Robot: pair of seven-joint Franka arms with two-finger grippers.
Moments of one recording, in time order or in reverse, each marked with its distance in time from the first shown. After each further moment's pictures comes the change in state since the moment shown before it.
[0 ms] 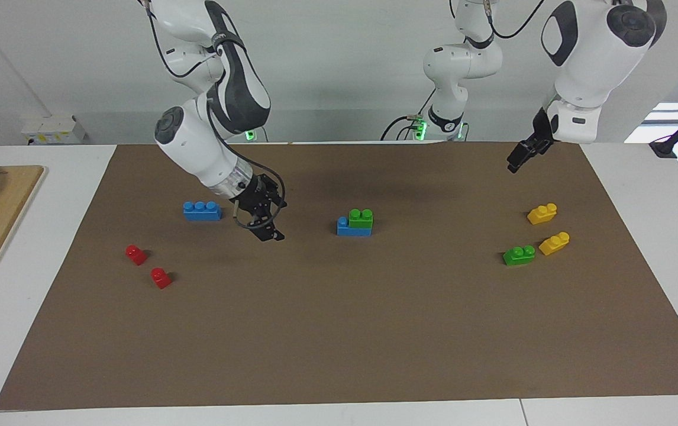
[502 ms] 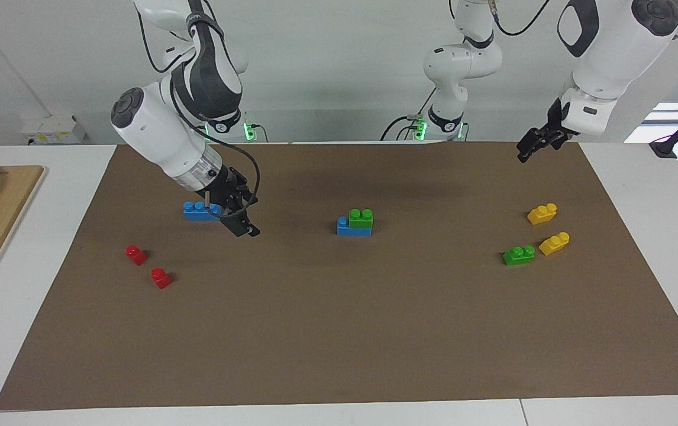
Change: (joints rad) left arm -0.013 0.000 -0.014 -0.001 -0.002 -0.002 0.040; right arm -0.058 -0.036 -0.001 0.091 -0.187 -0.136 -0.314
